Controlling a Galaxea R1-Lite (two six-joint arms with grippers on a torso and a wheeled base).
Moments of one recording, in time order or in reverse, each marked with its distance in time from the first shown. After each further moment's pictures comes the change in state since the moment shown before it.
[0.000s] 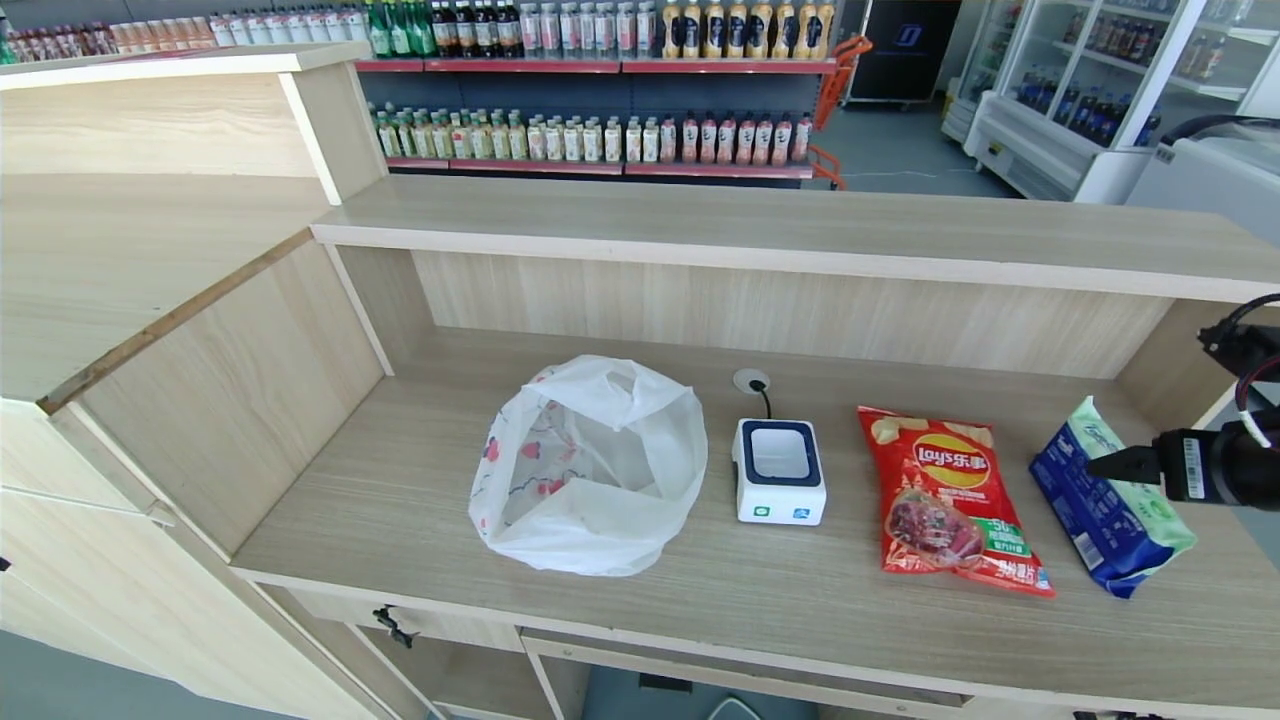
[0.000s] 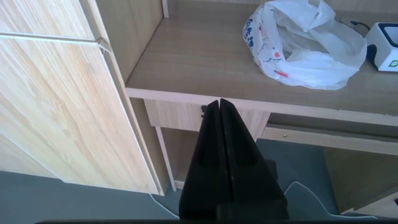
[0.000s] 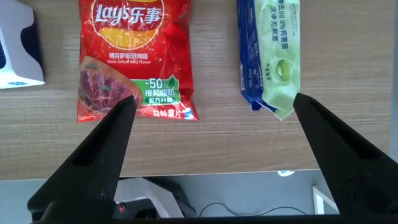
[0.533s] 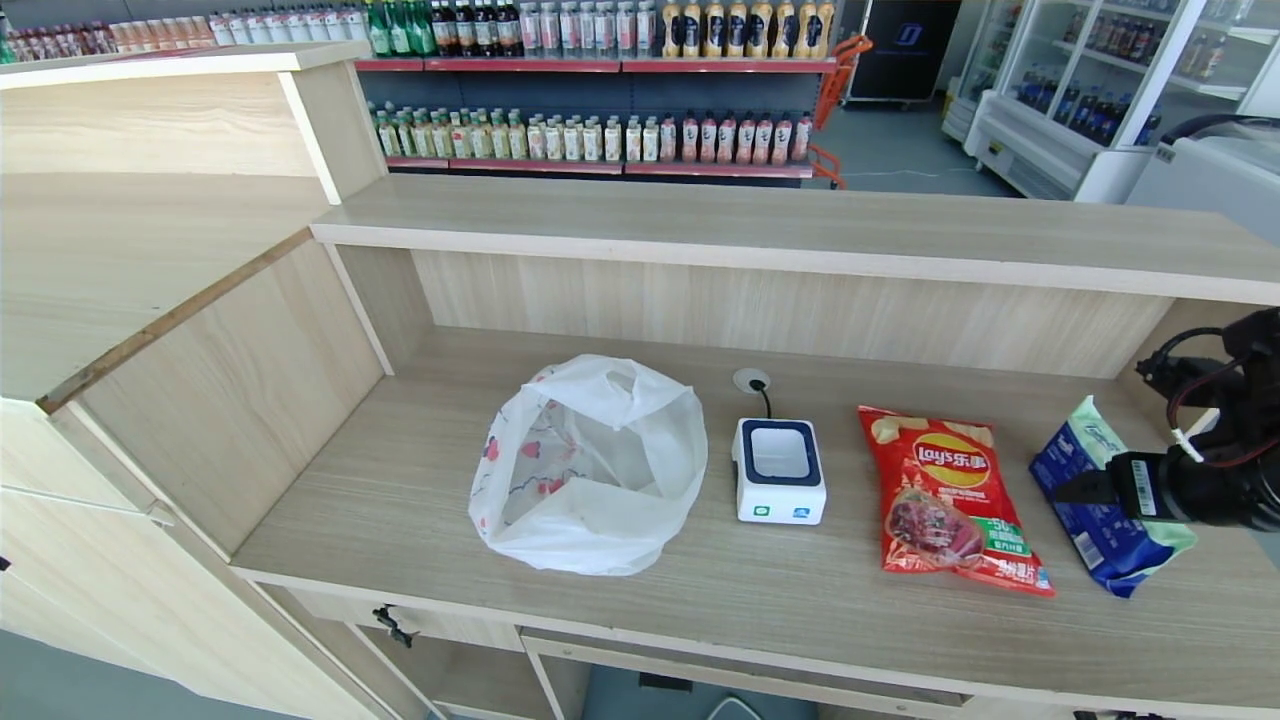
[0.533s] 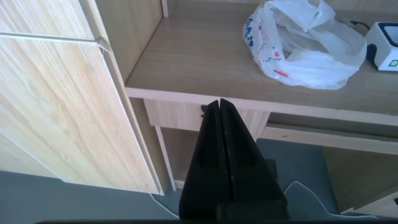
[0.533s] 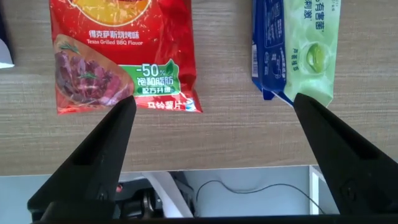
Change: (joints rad) left arm 0.000 0.000 0.000 0.000 0.000 0.000; right arm 0.028 0.123 -0.017 0.010 -0.032 0.004
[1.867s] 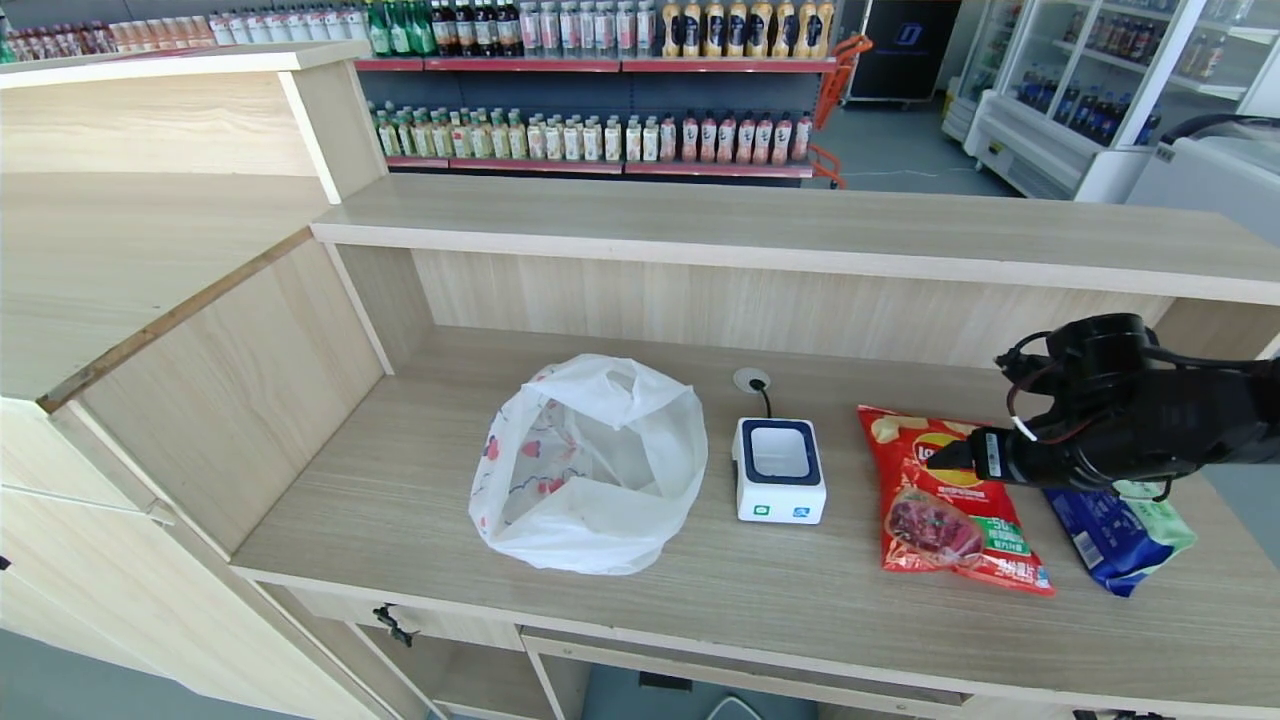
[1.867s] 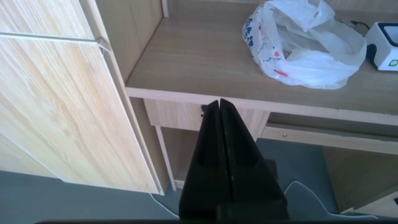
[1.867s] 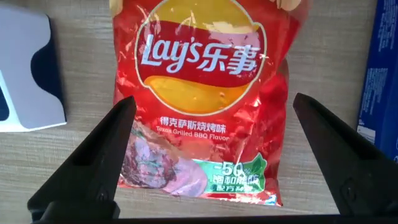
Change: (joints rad) left arm 0.000 0.000 0.000 0.000 0.000 0.000; right arm 0.139 0.339 -0.185 -0.179 0.070 0.121
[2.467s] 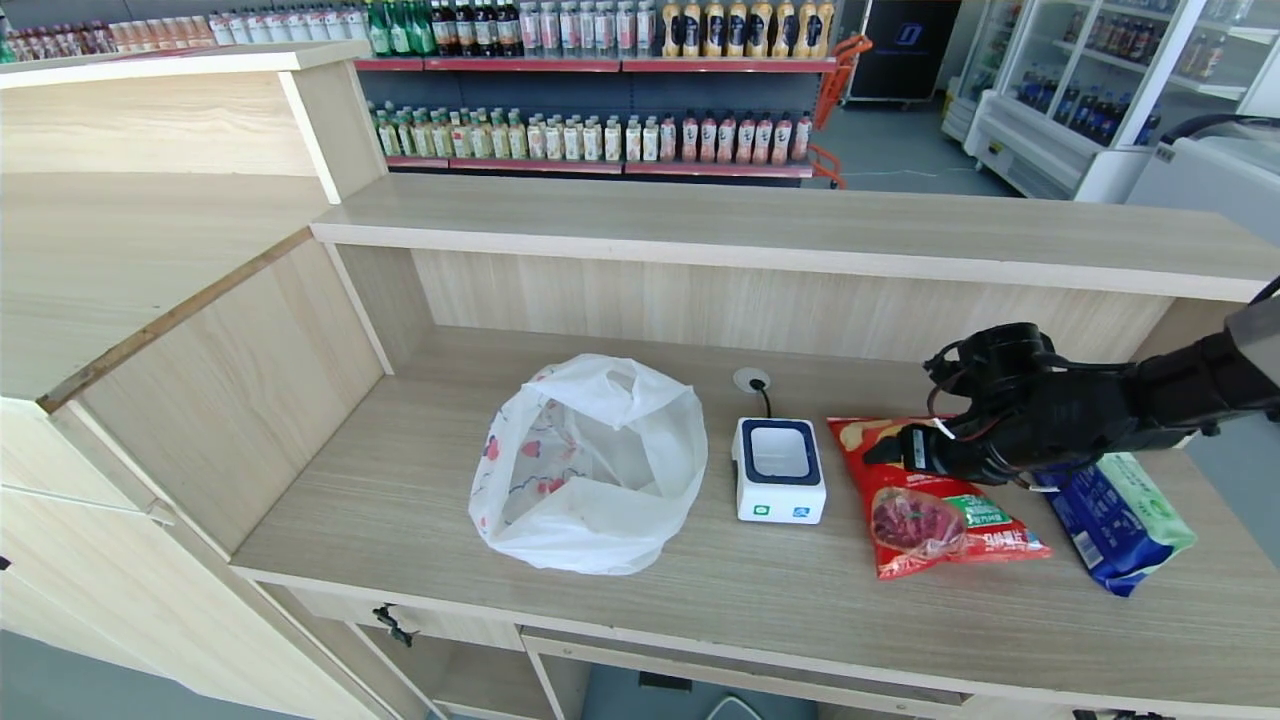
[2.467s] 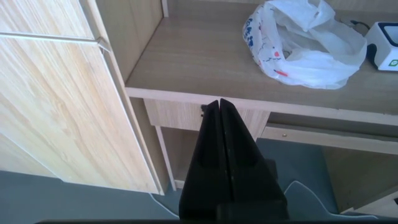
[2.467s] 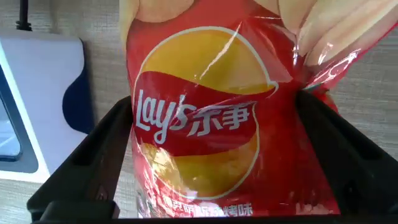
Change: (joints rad) left arm 0.000 0.000 0.000 0.000 0.000 0.000; right arm 0.100 0.175 -0.159 0.009 0.029 0.084
